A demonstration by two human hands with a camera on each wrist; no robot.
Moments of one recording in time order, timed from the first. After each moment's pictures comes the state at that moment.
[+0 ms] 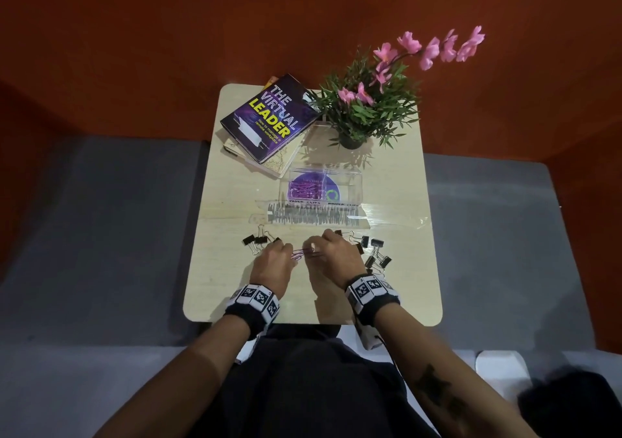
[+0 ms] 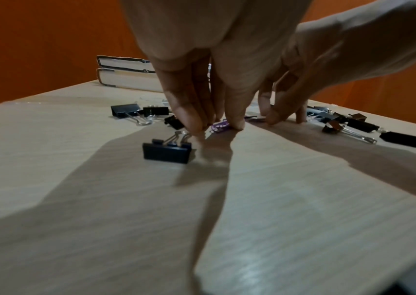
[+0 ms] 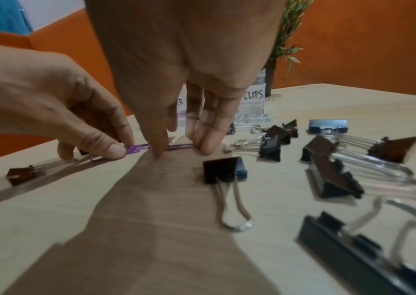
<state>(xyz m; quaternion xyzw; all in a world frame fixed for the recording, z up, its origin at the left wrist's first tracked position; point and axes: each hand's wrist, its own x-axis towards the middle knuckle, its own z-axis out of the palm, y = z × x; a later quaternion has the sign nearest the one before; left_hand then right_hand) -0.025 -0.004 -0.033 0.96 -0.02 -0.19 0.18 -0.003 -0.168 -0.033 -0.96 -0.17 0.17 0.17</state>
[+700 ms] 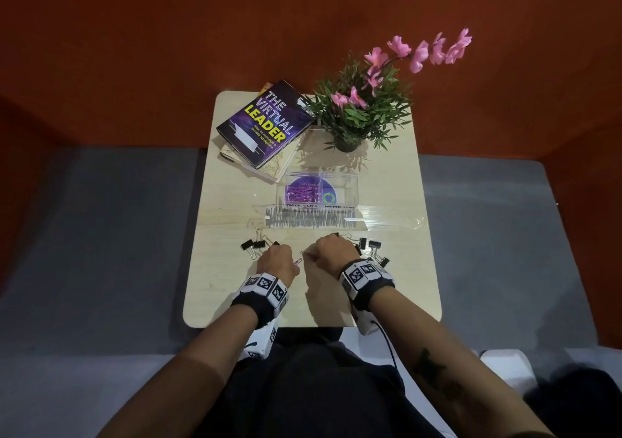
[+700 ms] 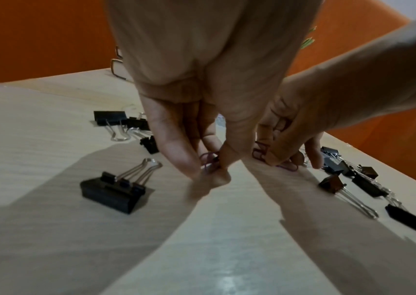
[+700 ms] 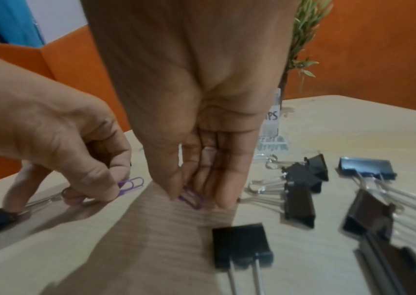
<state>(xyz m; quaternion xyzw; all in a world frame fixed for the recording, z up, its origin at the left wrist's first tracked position) -0.003 -0.019 -0.018 0.94 0.07 -0.31 0.16 0.023 -0.158 -0.017 -0.93 -0.14 0.34 0.09</state>
